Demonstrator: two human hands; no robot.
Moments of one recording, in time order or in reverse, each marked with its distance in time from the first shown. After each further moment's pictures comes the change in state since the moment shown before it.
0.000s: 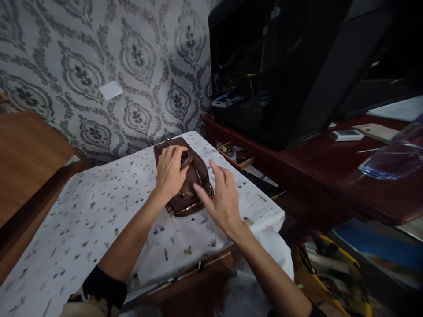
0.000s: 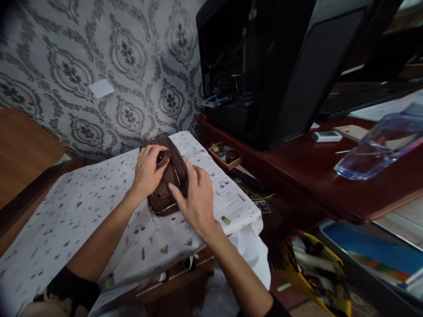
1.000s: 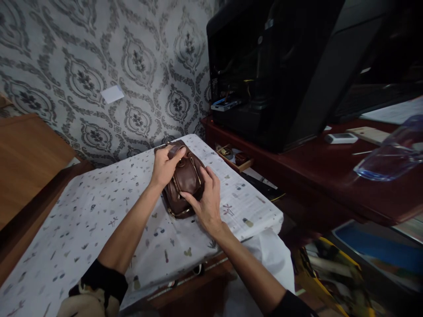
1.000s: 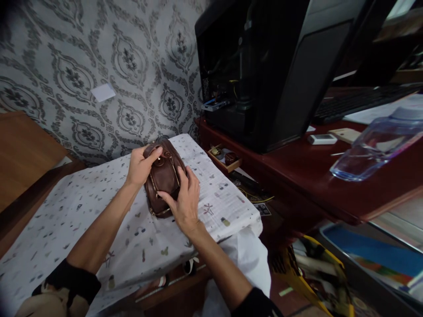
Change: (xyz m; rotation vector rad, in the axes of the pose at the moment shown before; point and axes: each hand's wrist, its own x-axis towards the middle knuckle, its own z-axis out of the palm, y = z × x) left_hand 0.024 -0.016 -0.004 -0.748 0.078 -0.170; right_hand -0.015 0.000 0.050 0.097 0.115 -0.028
